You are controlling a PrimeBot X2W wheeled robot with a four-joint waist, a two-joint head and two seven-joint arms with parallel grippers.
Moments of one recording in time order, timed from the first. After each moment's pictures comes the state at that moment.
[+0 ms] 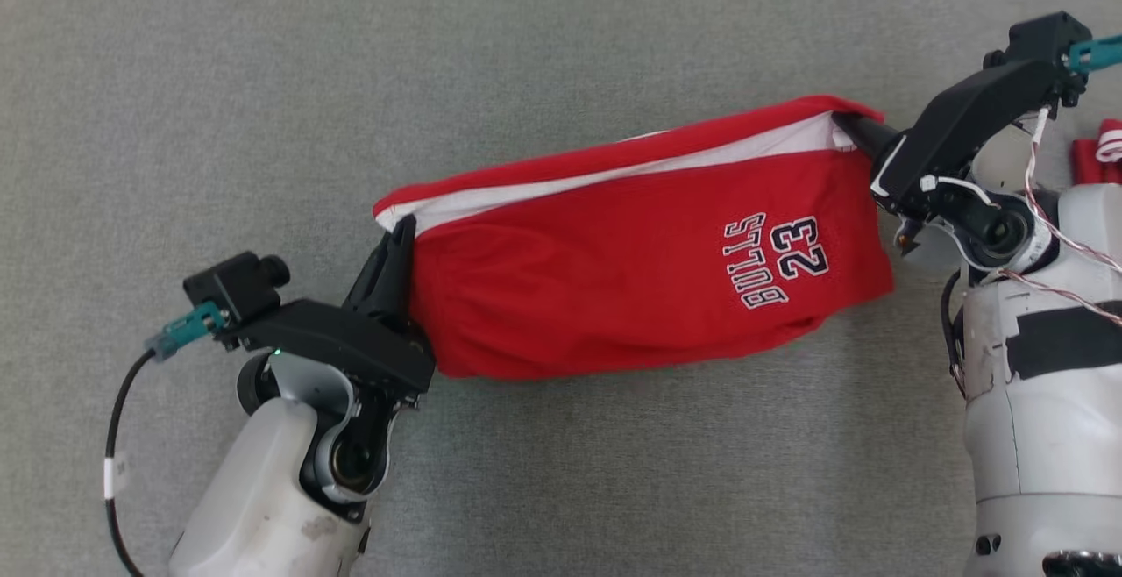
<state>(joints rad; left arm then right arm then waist) -0.56 0.11 -0.34 0.42 -0.93 0.01 -0.11 -0.89 -0.05 -0.24 0.58 0.47 0.13 0.76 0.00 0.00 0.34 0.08</state>
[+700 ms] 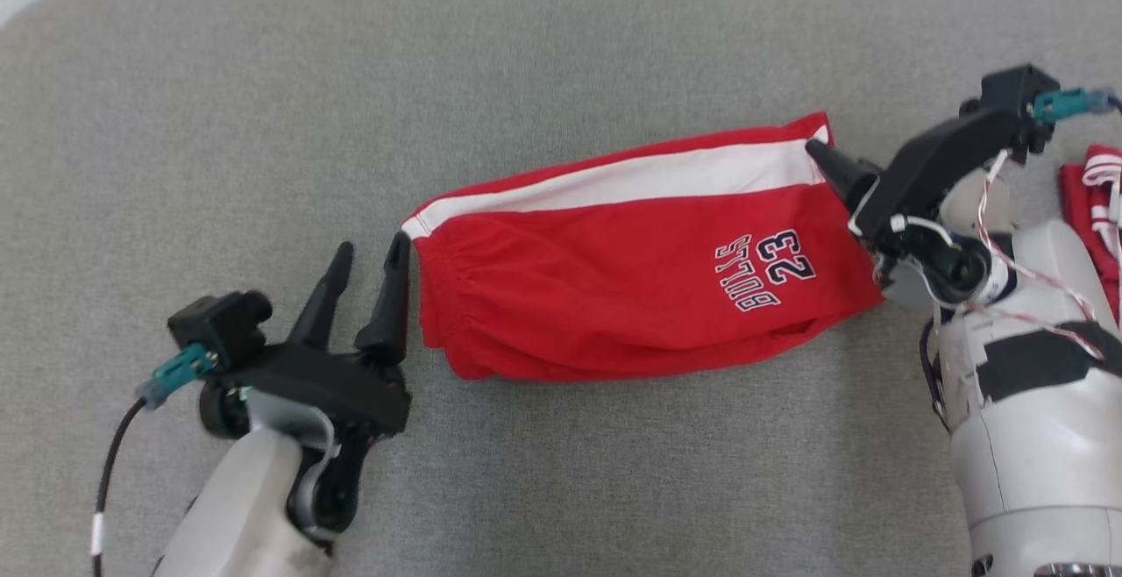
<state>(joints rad) -0.56 0.15 -0.36 0.52 -0.83 -0.07 -0.25 -0.90 -0.05 -0.22 0.74 0.43 0.13 0.60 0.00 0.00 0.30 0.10</state>
